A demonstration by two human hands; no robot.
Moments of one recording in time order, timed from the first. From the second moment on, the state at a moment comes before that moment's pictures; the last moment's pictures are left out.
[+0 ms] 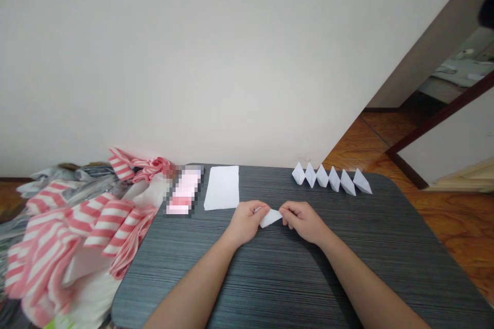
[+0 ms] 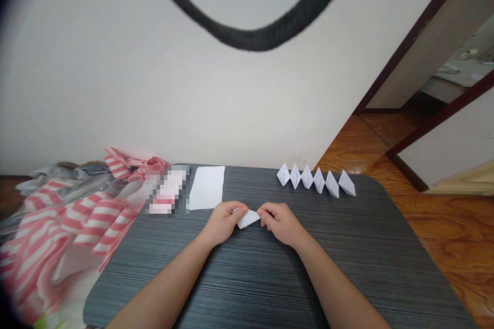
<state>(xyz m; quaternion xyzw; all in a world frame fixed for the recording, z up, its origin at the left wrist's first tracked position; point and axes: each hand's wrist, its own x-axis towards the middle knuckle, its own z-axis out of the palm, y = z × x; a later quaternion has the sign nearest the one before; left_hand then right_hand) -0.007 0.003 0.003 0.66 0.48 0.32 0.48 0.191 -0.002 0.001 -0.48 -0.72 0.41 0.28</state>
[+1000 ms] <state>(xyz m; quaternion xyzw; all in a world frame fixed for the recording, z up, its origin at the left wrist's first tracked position) -0.008 0.004 0.001 0.60 0.48 0.34 0.54 0.199 -0.001 -0.005 -0.50 -0.66 0.46 0.32</state>
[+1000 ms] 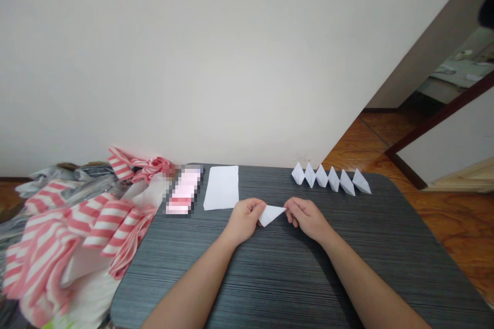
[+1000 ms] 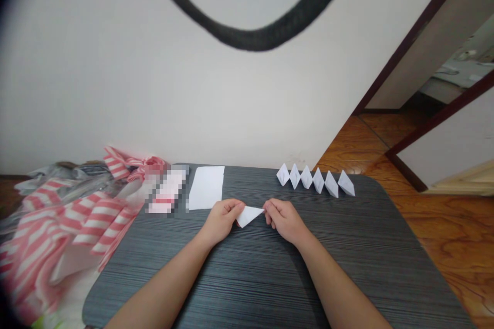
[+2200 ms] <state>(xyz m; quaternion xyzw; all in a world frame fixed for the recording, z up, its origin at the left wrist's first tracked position) -0.005 0.002 0.001 0.66 0.47 0.36 0.48 0.198 0.000 -0.004 -0.50 -0.67 0.43 0.33</state>
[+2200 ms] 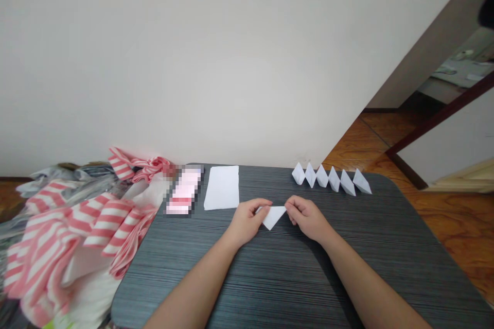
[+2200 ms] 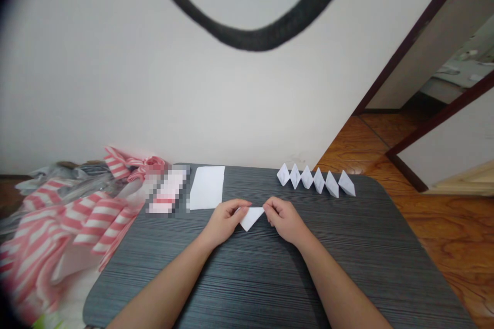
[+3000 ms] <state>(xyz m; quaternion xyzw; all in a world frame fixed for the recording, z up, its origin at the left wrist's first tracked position) -0.002 -0.004 0.012 0.72 0.42 0.30 0.47 0.191 0.000 -0.015 -0.47 -0.56 0.56 0.39</state>
